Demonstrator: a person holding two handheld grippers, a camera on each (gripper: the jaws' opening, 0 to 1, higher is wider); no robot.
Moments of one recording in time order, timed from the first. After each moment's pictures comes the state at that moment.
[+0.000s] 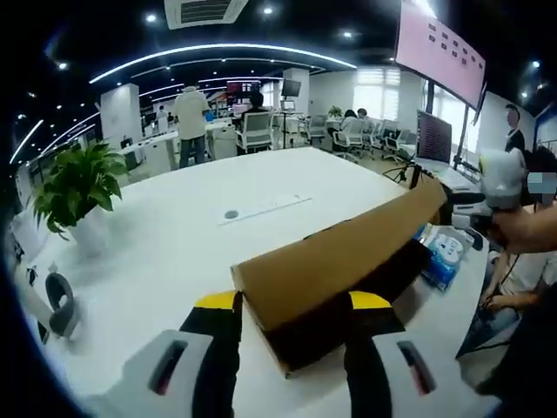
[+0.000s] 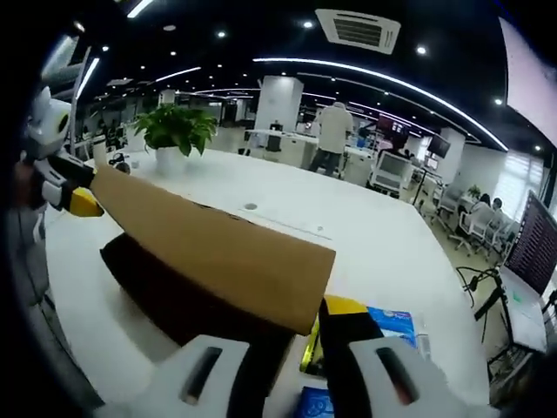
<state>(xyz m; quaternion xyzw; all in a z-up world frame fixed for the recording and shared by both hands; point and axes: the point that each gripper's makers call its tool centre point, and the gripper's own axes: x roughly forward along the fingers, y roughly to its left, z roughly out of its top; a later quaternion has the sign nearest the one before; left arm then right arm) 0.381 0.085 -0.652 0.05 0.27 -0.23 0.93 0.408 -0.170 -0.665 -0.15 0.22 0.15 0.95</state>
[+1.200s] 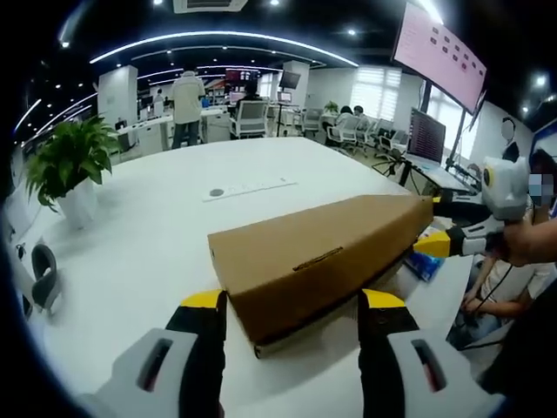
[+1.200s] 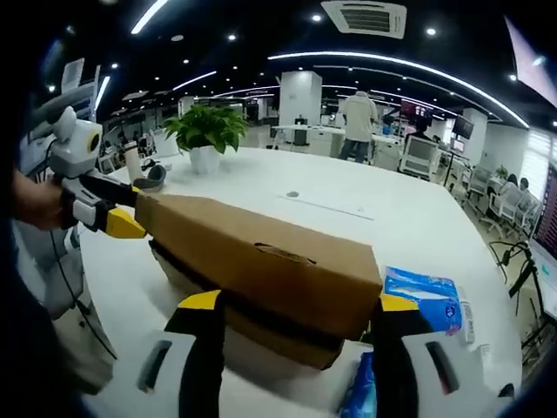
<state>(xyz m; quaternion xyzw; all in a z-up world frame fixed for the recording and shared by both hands) 0.350 0.073 -0.682 0.01 0.30 -0.25 0.92 0.358 -0.135 -0.691 -0.09 0.25 0.22 0.94</state>
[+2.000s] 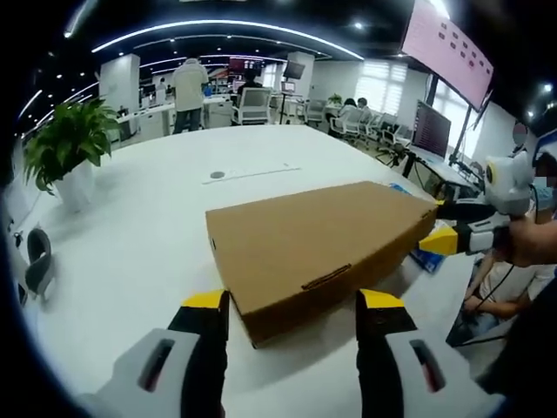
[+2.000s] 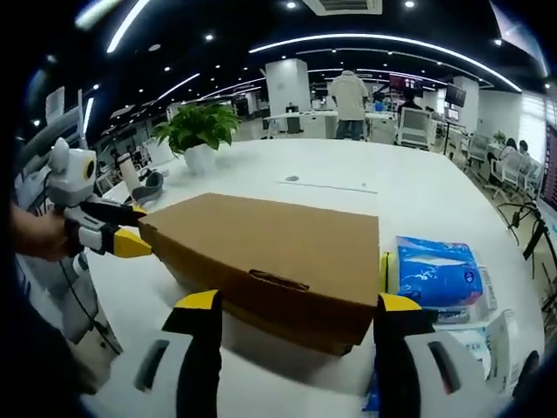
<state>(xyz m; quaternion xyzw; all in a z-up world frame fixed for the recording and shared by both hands) 0.349 0.076 -0.703 0.00 0.33 -0.24 0.91 0.353 -0.132 -0.709 -0.03 0.30 0.21 0.93</state>
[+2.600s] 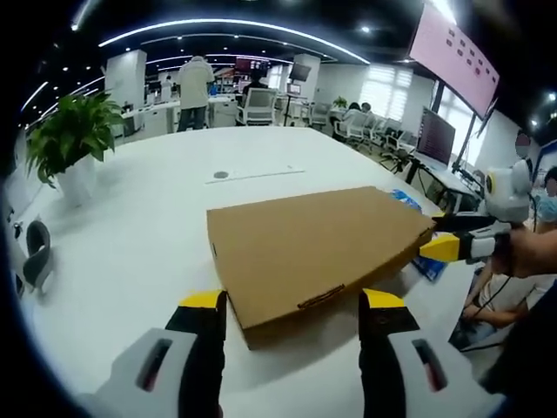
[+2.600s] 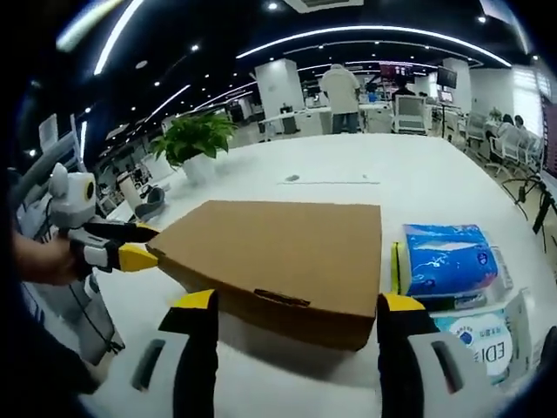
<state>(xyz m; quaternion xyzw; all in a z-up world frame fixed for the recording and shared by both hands) 0.354 0.077 -0.698 -0.02 0.31 -0.23 0.92 0.355 -0.127 -0.712 0.05 0.30 0.20 0.93</state>
